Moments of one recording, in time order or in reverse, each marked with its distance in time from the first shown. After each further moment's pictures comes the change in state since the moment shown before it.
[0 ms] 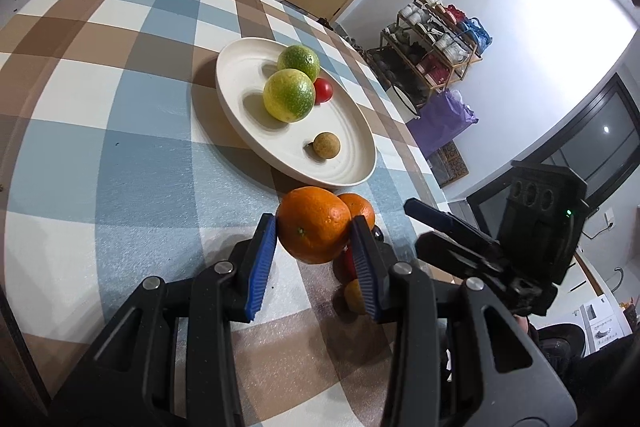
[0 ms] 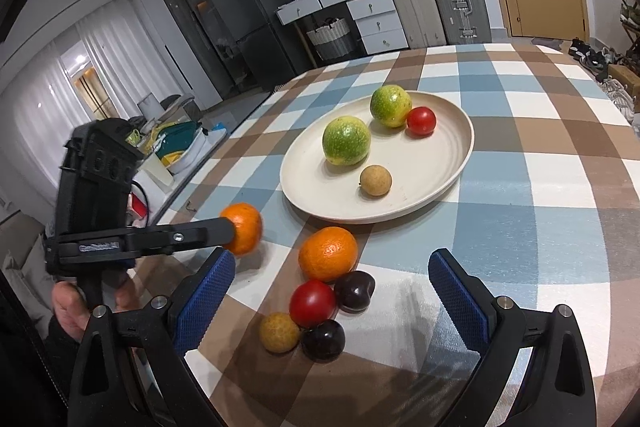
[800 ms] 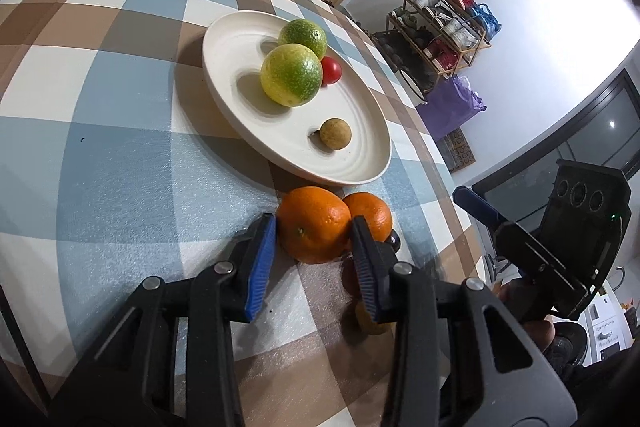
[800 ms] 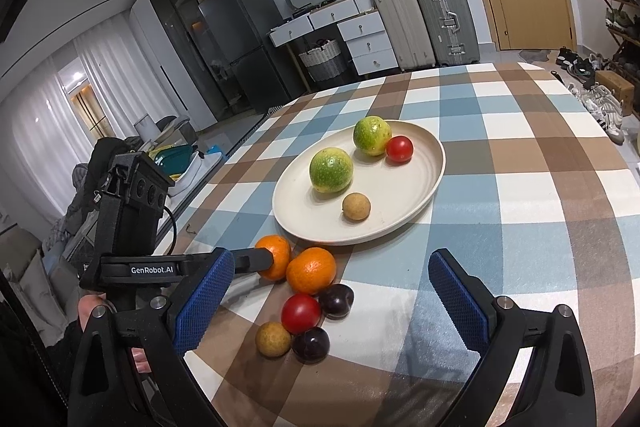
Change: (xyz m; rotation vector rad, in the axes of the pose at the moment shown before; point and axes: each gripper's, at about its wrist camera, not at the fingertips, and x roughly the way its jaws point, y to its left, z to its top) left arm 0.043 0.001 0.009 -0.010 0.070 0.020; right arm -0.032 -0.010 0.005 0.020 -0.087 -0.017
